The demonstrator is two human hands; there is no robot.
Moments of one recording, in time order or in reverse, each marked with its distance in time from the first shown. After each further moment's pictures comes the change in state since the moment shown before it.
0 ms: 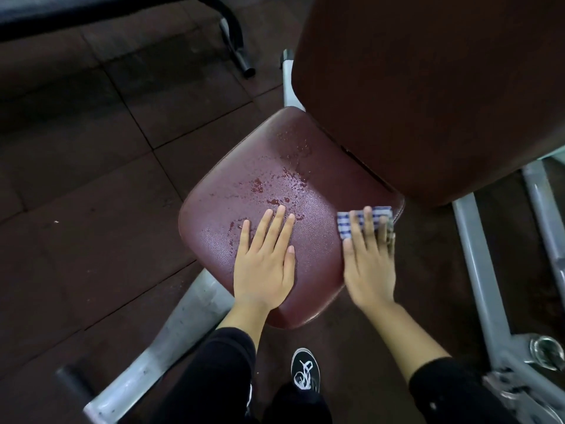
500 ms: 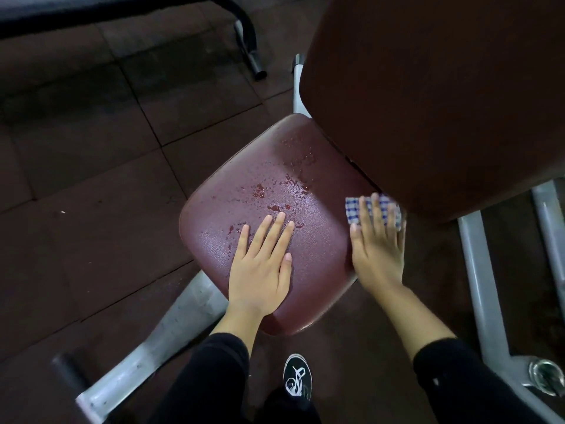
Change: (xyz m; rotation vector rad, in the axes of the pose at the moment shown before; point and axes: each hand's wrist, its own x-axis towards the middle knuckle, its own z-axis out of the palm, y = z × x) left_hand 0.000 -0.001 0.003 0.016 -0.008 -0.004; right_hand 0.046 0.009 -0.019 -0.029 -0.087 0.006
